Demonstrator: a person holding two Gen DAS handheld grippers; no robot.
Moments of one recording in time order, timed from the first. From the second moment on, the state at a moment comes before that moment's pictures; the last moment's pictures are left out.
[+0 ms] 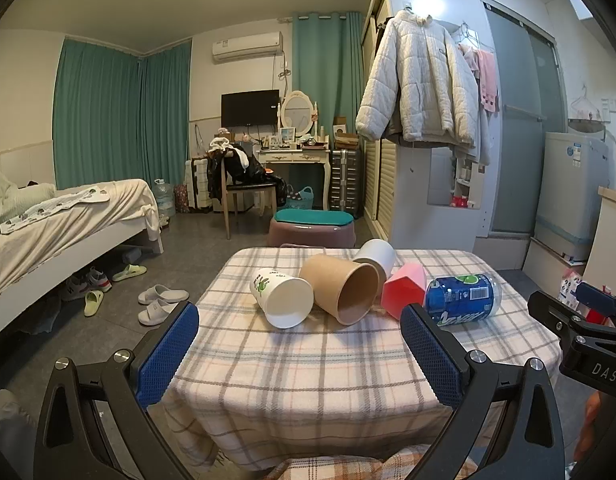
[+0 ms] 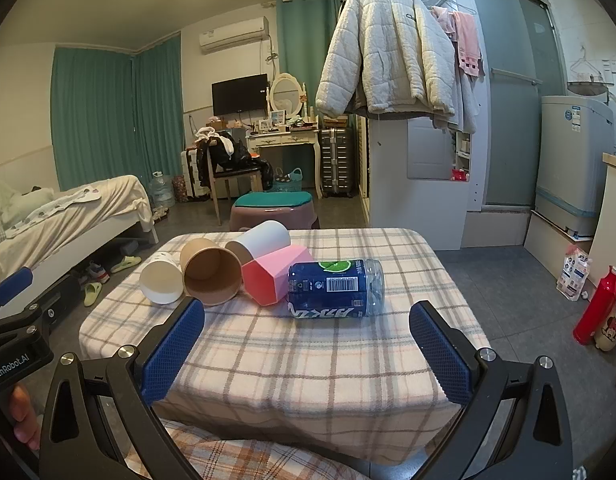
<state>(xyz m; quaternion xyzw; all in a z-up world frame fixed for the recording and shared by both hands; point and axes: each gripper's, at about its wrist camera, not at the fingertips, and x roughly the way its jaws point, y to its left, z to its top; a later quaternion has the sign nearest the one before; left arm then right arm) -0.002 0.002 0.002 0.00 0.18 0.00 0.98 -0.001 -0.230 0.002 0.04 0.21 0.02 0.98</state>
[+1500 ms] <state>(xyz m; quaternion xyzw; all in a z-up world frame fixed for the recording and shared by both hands) -0.003 0.001 0.002 0.00 0.18 0.00 0.98 -0.002 -0.227 0.001 0.04 0.22 0.02 0.98</state>
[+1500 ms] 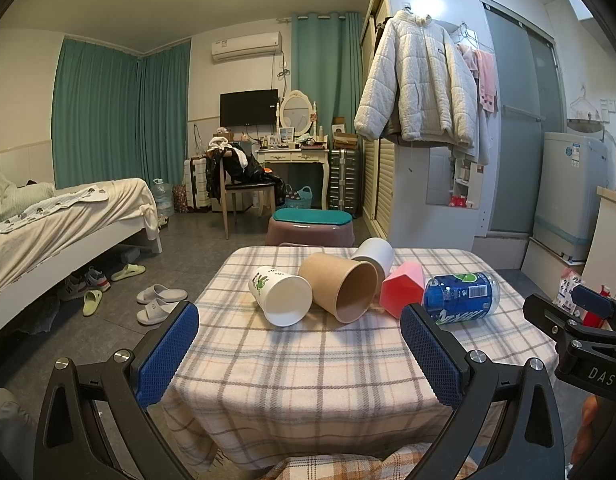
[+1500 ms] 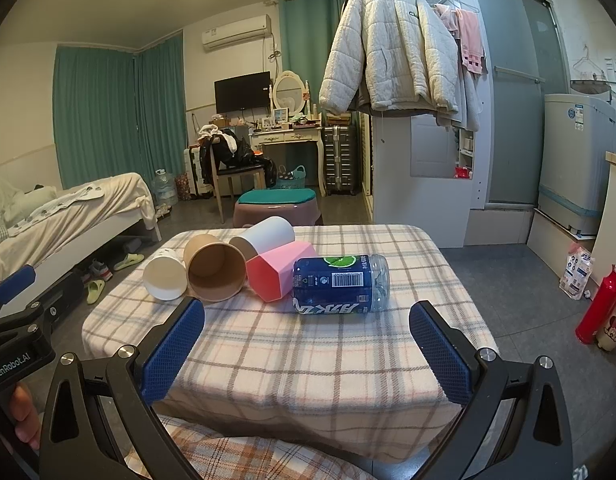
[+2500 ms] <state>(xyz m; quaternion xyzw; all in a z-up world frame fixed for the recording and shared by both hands) 0.012 0.012 0.004 -0.01 0.18 0.00 0.98 0.018 -0.208 0.002 0.02 0.22 0.03 0.97</state>
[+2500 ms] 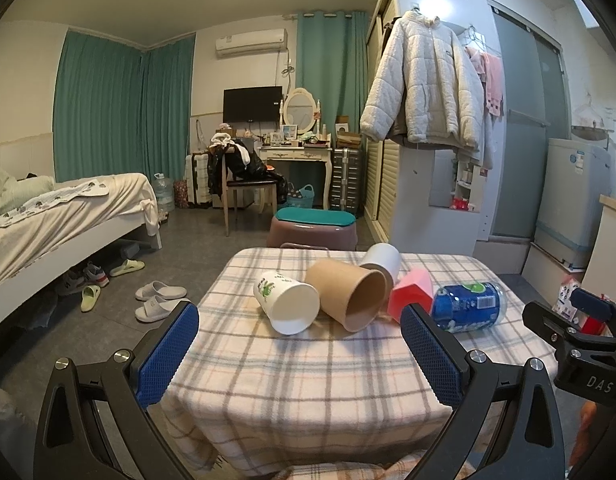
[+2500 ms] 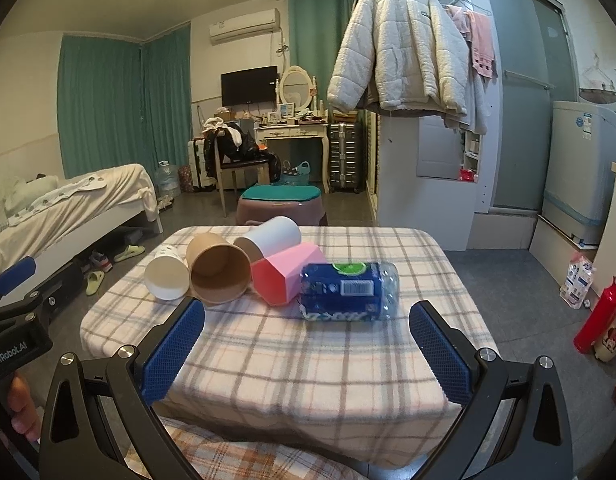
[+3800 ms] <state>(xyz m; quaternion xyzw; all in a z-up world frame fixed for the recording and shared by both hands) 0.152 0.111 -0.078 -0.05 0.31 0.08 0.95 0.247 -0.085 -0.077 -0.13 0.41 0.22 0.87</state>
